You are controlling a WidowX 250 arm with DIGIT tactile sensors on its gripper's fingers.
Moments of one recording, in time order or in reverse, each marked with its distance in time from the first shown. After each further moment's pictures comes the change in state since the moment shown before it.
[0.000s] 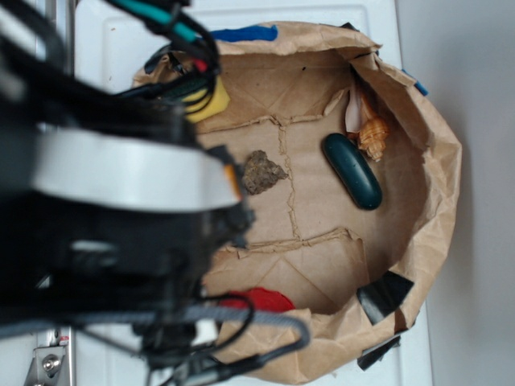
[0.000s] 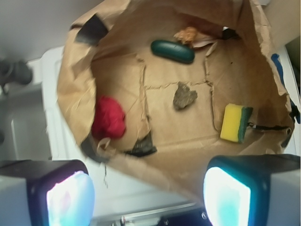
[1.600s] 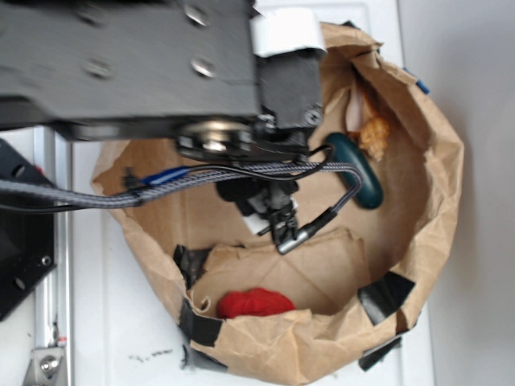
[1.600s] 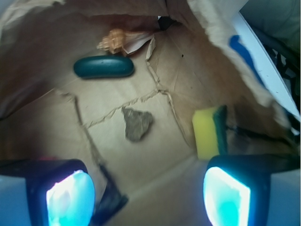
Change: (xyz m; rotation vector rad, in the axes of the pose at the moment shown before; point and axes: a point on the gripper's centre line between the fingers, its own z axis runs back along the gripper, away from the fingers) arm 0.036 0.044 -0.070 0.112 0.013 0.294
